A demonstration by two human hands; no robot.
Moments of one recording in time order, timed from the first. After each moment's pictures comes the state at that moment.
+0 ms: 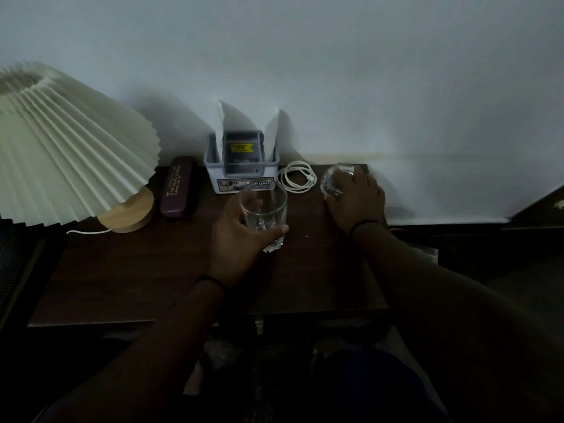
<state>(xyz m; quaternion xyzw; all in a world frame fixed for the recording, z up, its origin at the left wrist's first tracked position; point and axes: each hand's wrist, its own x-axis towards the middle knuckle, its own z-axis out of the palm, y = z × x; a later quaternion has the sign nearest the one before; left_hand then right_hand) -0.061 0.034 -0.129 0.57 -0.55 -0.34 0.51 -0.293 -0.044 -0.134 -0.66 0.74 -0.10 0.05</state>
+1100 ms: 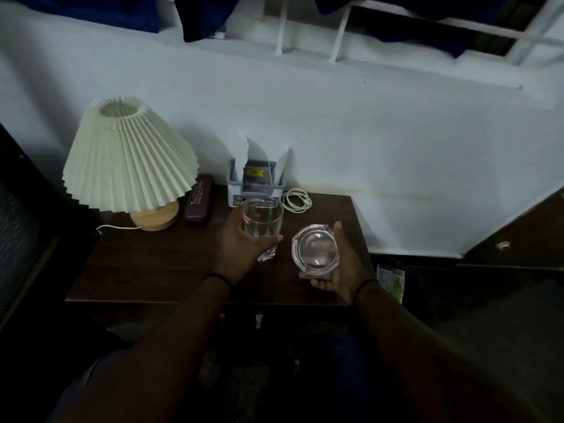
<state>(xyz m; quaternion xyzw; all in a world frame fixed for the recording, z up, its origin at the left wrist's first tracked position) -0.040 0.066 -0.103 0.55 -0.54 -0.33 0.54 -0.261 0.080 -0.091 -0.27 0.61 -0.32 0.68</state>
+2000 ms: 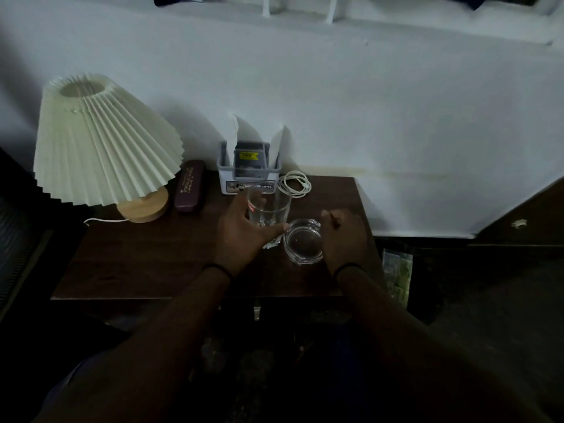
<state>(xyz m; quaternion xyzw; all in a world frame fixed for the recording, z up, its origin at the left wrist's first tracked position) -0.054 0.057 -0.104 0.54 -0.58 -0.32 0.52 -0.250 0.058 -0.103 -0.56 0.75 -0.34 0.11</state>
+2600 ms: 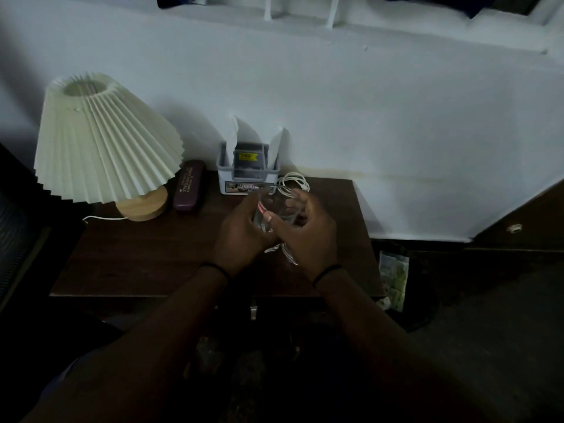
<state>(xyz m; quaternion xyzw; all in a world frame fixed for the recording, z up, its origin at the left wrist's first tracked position) -0.056 0.065 -0.089 0.51 -0.64 -0.32 0.47 -0.193 0.076 -0.071 -0.58 0.61 -0.47 0.26</state>
